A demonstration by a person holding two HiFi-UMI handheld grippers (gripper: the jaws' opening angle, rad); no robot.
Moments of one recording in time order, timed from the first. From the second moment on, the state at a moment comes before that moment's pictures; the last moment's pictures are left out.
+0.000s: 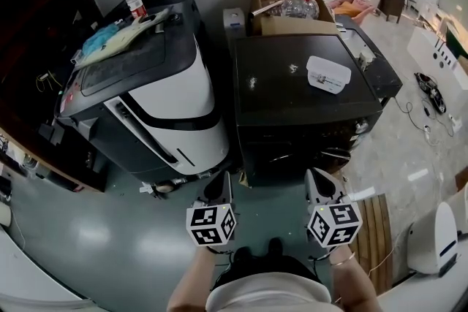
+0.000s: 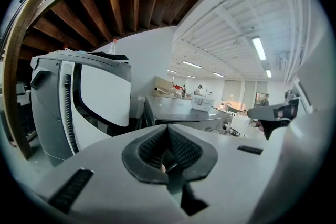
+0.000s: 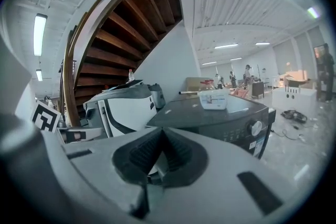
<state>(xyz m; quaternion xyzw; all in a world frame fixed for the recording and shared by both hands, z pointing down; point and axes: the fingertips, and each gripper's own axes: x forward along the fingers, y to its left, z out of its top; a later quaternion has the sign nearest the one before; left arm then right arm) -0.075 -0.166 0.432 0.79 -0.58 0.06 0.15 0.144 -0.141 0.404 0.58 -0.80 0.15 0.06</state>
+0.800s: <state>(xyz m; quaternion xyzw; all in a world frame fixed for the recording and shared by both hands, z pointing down) -0.062 -0.184 0.437 0.80 -0.58 0.06 0.17 0.141 -0.155 0.408 0.57 -0.80 0.15 0.07</state>
